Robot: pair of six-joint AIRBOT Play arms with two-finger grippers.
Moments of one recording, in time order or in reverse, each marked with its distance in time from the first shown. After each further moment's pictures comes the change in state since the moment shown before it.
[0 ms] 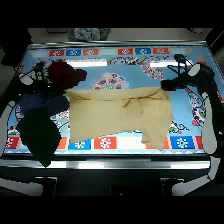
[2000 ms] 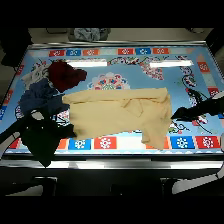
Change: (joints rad) left arm -0.045 0.285 -0.722 -0.080 -0.126 0.067; right arm -0.363 -0.013 -0.311 0.194 0.354 -0.317
